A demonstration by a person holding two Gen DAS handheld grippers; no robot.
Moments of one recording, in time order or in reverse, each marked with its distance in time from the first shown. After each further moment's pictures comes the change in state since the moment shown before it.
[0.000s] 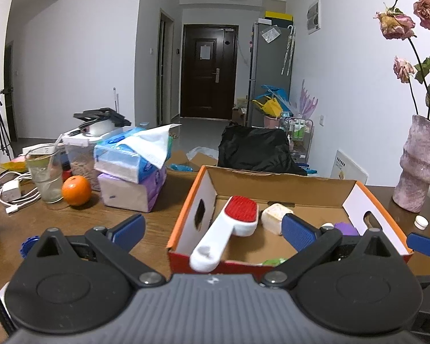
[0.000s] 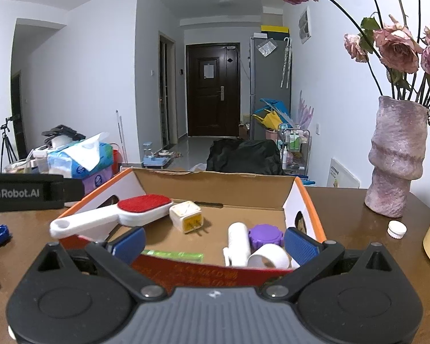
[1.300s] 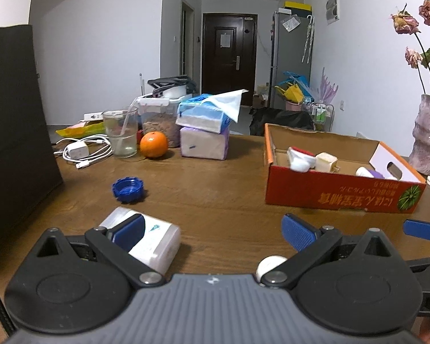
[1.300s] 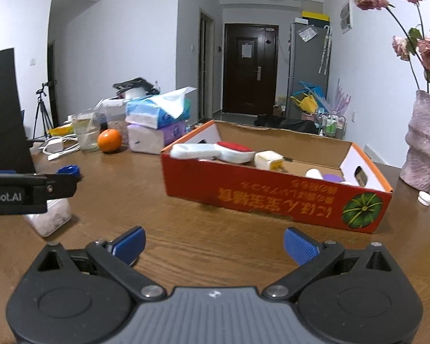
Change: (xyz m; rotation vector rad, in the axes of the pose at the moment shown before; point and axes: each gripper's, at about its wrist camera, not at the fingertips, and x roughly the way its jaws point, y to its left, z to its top) left arm -0.098 0.107 -0.072 -0.006 0.057 0.074; right arm -0.072 0.107 -0.059 -0.098 0.106 0.118
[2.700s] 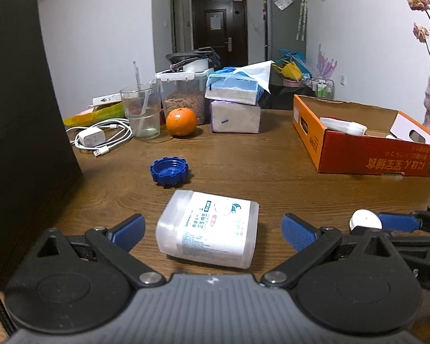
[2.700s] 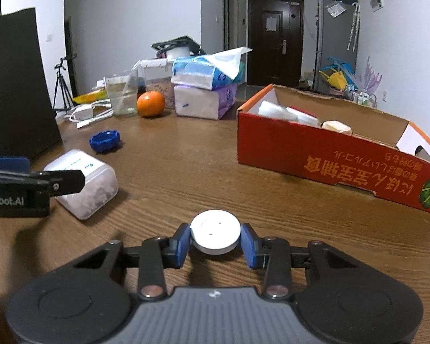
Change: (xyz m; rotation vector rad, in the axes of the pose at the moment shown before) left arm 0.036 0.079 -0.012 0.086 0.071 -0.025; right arm 0.043 0.069 -0.004 -0.010 0.109 0.080
